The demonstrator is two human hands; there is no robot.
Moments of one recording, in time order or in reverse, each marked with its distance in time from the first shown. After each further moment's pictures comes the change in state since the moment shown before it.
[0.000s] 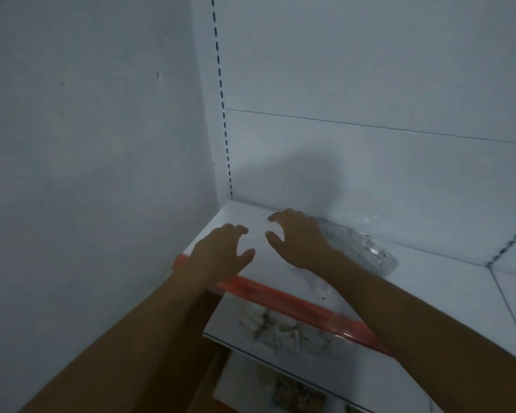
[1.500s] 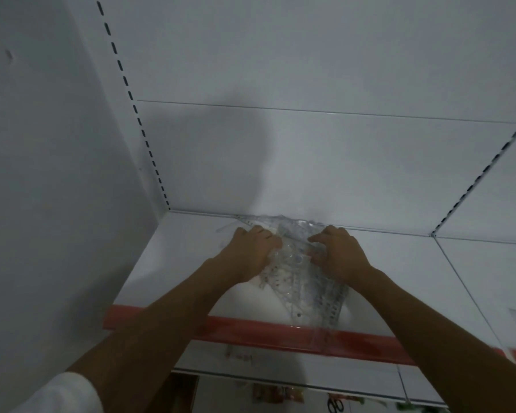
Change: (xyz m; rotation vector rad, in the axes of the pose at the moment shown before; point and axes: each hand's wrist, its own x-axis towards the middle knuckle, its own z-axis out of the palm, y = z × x) left_hand 0.131 0.065 0.079 0.162 -0.128 0.692; right_hand -0.043 0.146 0.003 -0.120 -0.051 0.490
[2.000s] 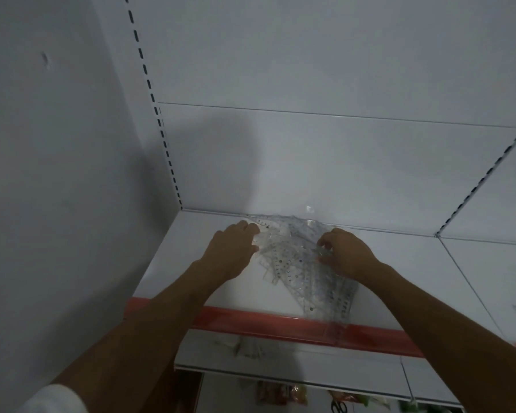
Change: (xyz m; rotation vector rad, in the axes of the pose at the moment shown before) left_hand -0.042 -0.025 -0.011 -0.073 0.101 -0.277; right_hand -0.004 -0.015 -0.007 -0.001 -0.085 -0.020
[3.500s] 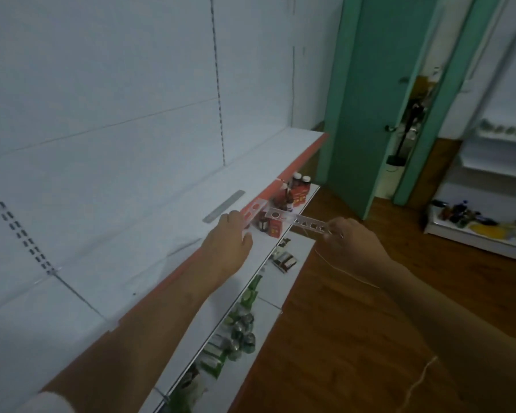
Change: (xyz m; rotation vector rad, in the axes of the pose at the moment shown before) left_hand -0.038 0.663 0.074 -0.422 -0.124 0.844; right_hand -0.584 0.351 -0.127 -0.018 0.617 1.140
